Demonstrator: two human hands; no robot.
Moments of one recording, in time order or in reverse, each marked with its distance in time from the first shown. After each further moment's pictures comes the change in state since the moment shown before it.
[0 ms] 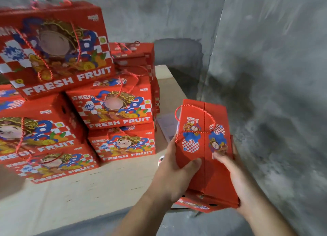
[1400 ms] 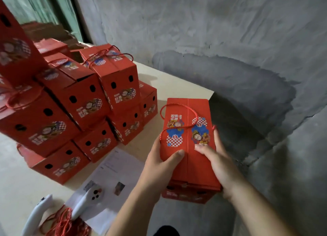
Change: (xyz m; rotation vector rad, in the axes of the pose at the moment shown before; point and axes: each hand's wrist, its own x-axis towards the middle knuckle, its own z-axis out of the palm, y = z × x) left_hand 0.578 0.069 0.224 -0.264 0.988 -0.015; right_hand 0.684 -0.217 -0.159 -0.411 -0.842 0.166
